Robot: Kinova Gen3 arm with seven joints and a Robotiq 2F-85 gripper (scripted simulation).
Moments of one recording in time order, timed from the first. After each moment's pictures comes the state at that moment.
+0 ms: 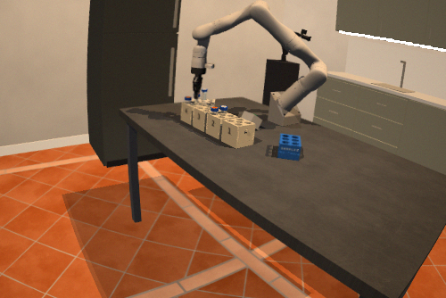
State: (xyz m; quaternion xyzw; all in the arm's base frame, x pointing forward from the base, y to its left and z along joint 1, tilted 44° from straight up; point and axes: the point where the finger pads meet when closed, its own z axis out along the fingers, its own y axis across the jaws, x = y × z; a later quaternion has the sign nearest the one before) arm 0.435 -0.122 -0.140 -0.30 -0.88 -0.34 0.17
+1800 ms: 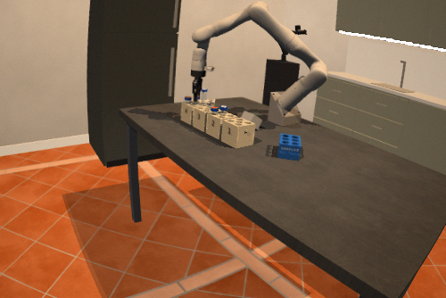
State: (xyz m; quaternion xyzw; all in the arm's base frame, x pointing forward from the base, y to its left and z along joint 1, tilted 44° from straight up) arm 0.434 -0.113 -0.150 -0.30 -0.88 -0.34 0.17
